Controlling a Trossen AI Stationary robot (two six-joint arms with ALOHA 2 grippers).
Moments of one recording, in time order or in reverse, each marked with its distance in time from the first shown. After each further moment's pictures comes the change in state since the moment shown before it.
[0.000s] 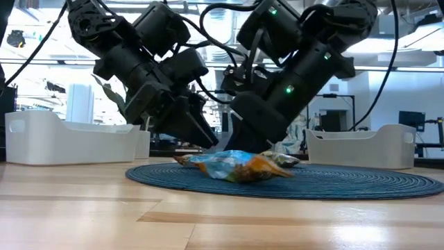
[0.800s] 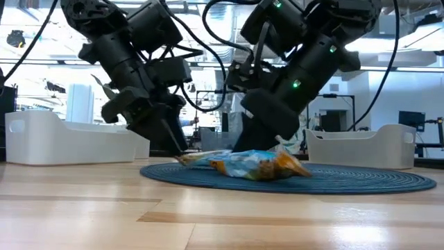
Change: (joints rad) left arm -0.008 -0.113 -0.001 -0.328 -0.108 -0.050; right arm 0.018 -0.040 -0.005 -0.044 0.001 -0.051
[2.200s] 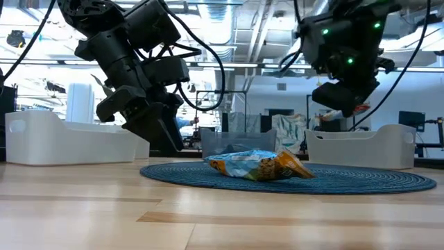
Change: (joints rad) left arm -0.017 -0.014 -0.001 -0.030 -0.025 -0.021; right arm -0.198 -0.397 -0.042 -1.300 0.468 0.919
